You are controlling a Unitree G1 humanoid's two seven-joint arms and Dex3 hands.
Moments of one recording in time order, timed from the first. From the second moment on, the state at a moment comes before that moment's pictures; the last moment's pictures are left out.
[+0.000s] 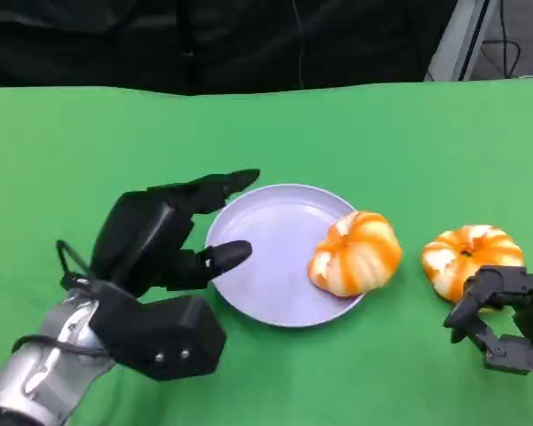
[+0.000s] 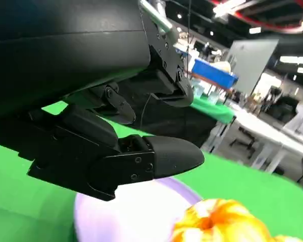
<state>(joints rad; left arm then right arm) -0.37 0.29 -0.29 0.48 0.53 -0.54 0.31 -0.24 -0.14 -0.13 0.88 0.23 -1.02 0.67</state>
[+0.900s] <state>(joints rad) -0.20 0.29 -0.11 0.38 0.36 -0.71 0.25 -0.25 -0.14 -0.13 0.89 0.24 -0.99 0.69</state>
